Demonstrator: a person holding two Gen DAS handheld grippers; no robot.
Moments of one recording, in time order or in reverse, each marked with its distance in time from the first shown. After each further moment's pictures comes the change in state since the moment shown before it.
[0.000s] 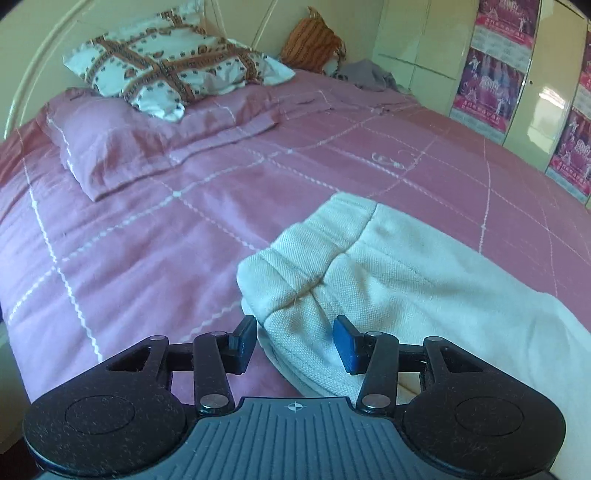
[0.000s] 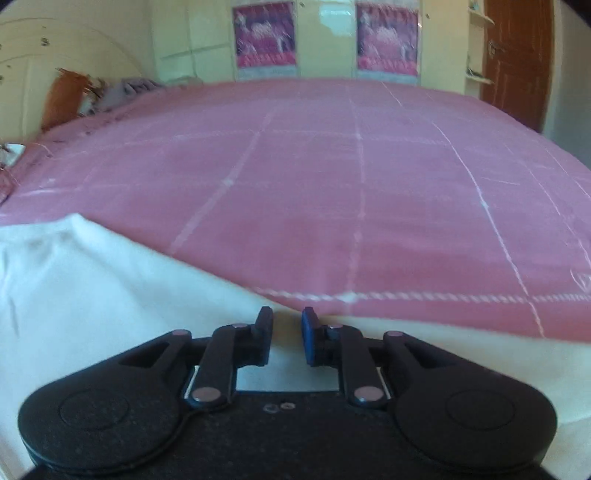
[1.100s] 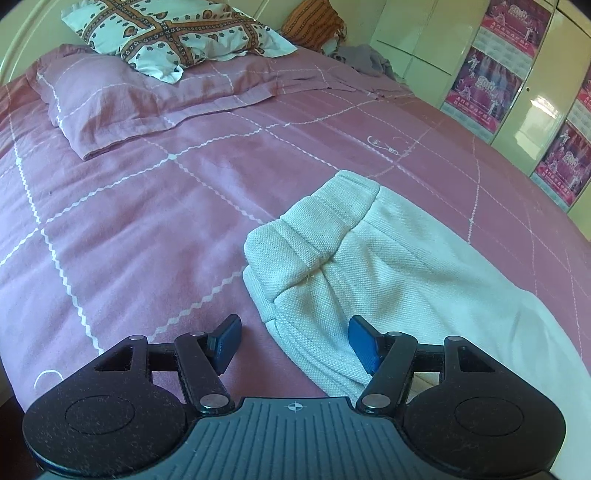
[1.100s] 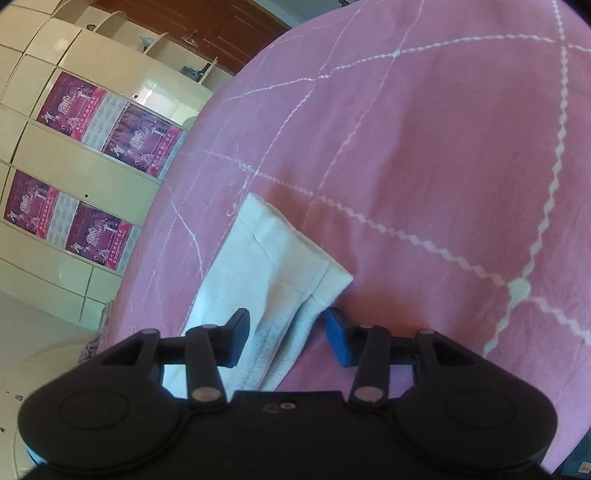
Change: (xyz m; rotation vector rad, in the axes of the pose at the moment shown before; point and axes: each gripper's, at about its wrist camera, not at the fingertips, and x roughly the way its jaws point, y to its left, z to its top) left arm 0.018 0.020 -0.005 -0.086 0.121 -0.114; right arm -0.152 -0.251 -0.165 1.094 -0.167 0.073
